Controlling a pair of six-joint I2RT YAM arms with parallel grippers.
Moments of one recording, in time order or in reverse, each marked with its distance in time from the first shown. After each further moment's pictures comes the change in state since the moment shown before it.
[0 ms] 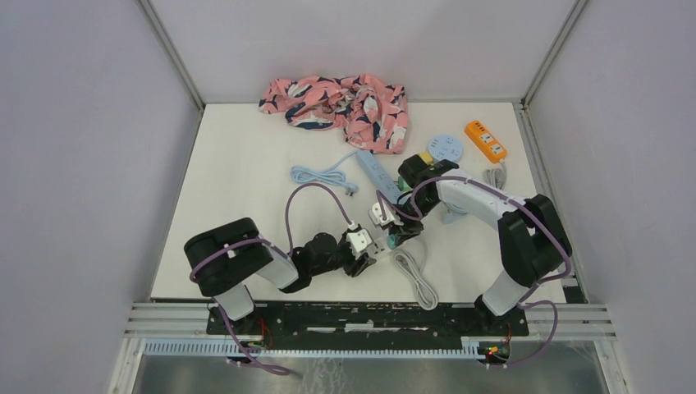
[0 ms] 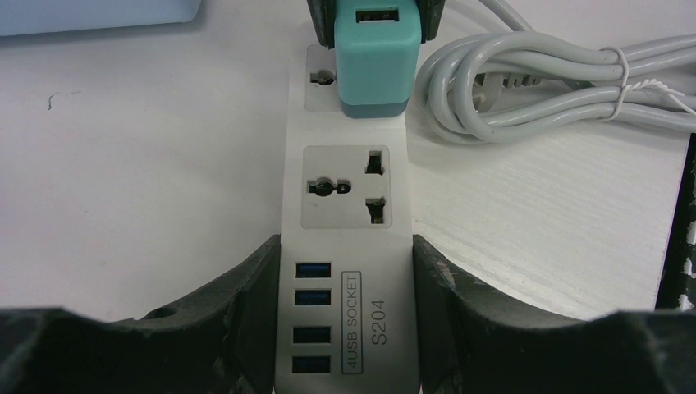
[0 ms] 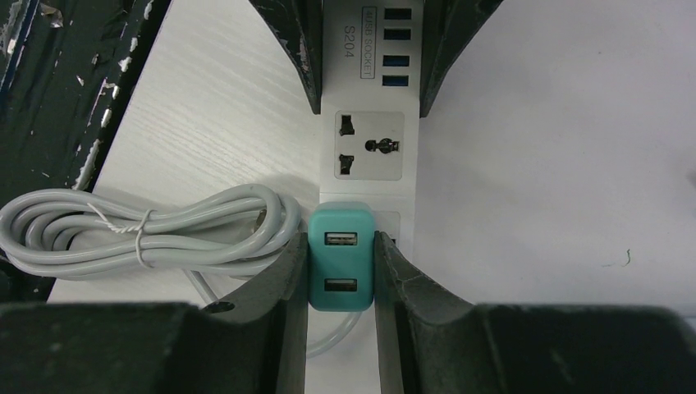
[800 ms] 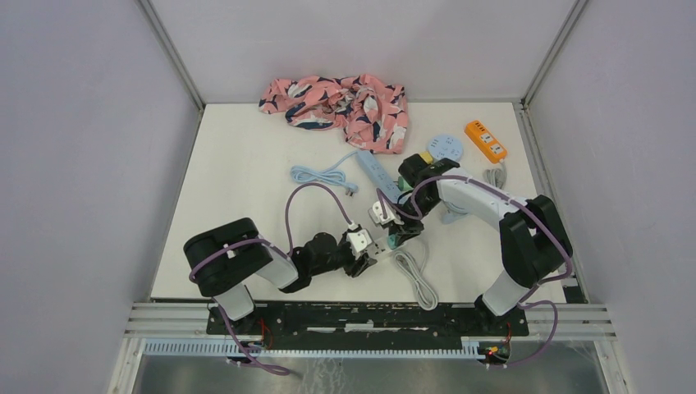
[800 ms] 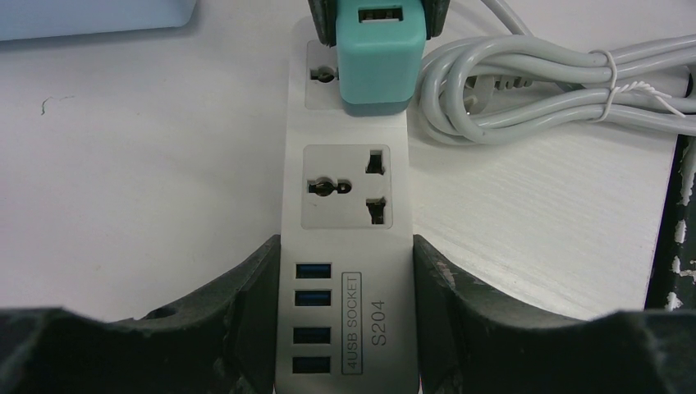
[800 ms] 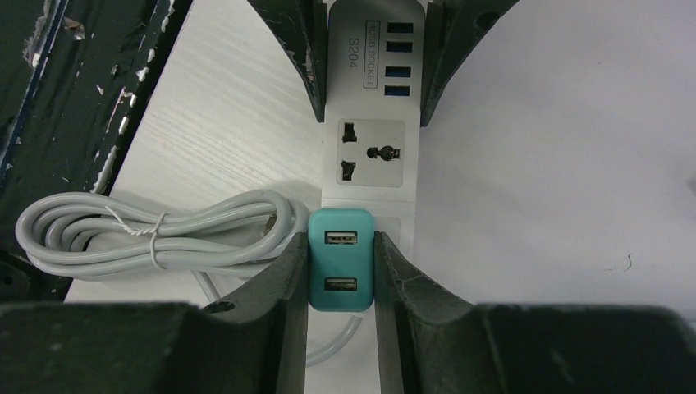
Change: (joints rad) left arm 0.000 -0.003 0.000 0.001 0.015 -0.015; right arm 0.004 -0.006 0.011 -0.026 -0.014 0.007
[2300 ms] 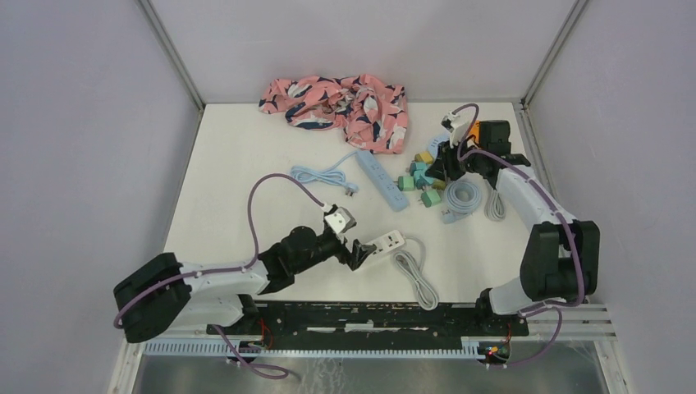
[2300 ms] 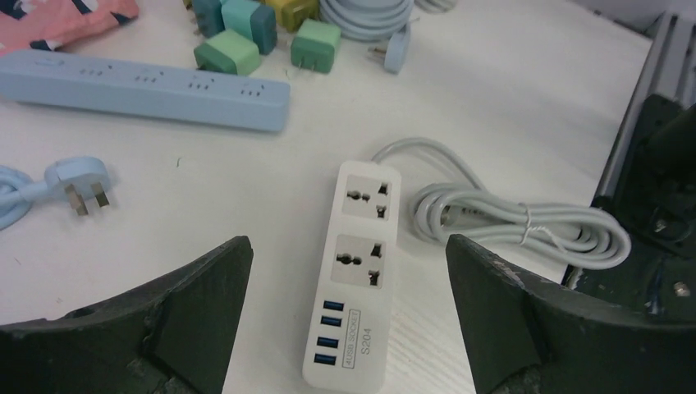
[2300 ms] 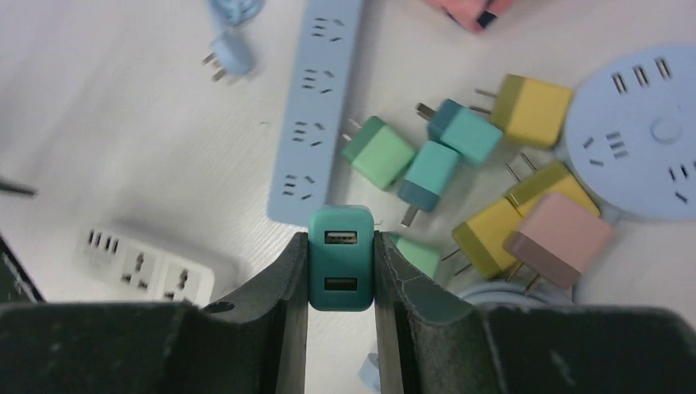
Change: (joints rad) left arm 0.001 -0.471 0.016 -0.341 -0.136 -0.160; right arm -0.502 -0.178 -0.054 0.594 0.018 1.122
